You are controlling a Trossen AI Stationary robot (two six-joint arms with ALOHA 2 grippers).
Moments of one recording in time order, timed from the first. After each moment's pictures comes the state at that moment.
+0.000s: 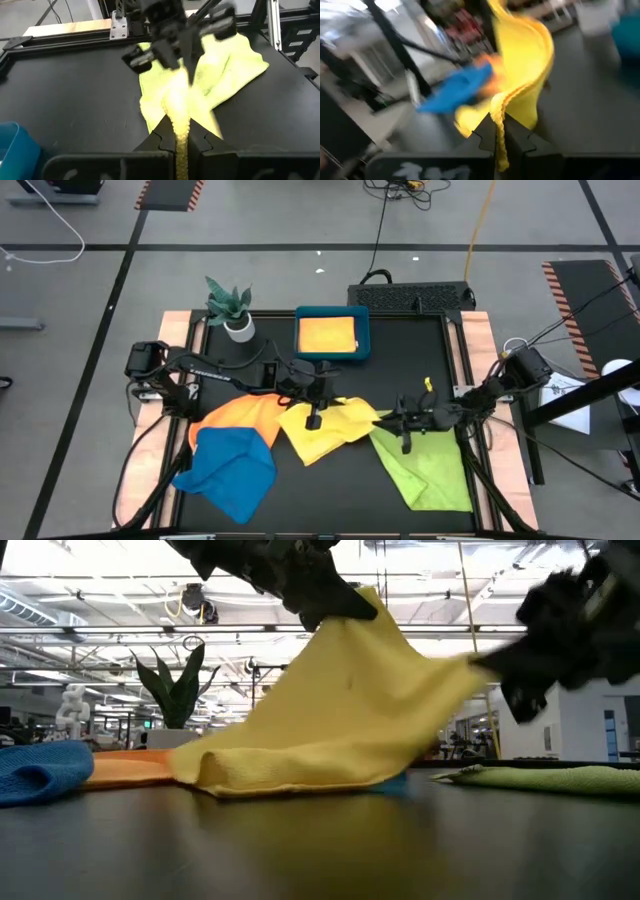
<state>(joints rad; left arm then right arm) -0.02 1.67 1.13 0.08 0.12 0.09 0.45 1.55 0.04 1.44 0.44 0.47</state>
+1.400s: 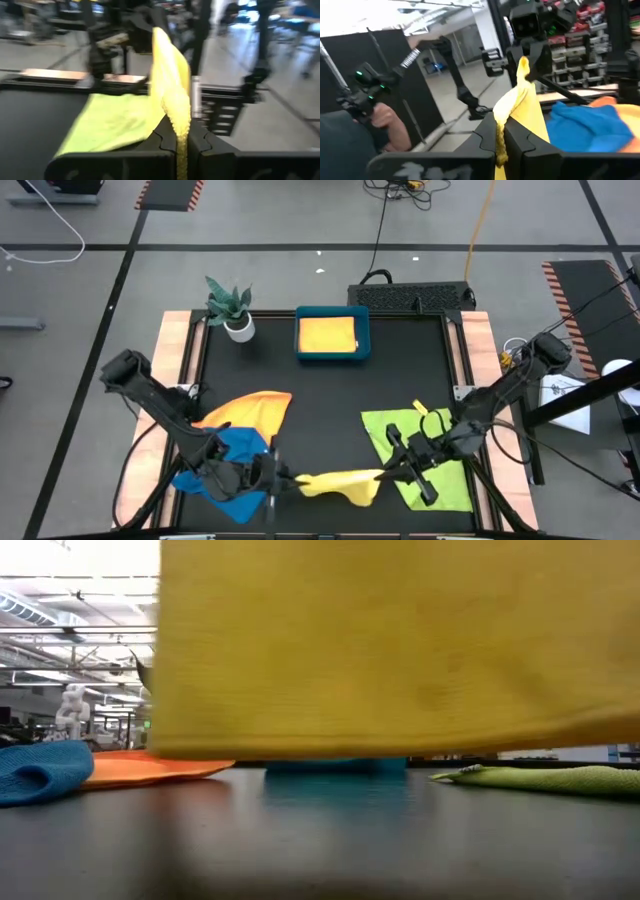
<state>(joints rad) -0.75 1.57 1.13 0.24 -0.65 -0.25 0.73 1.24 0.70 0.62 0.32 0.33</state>
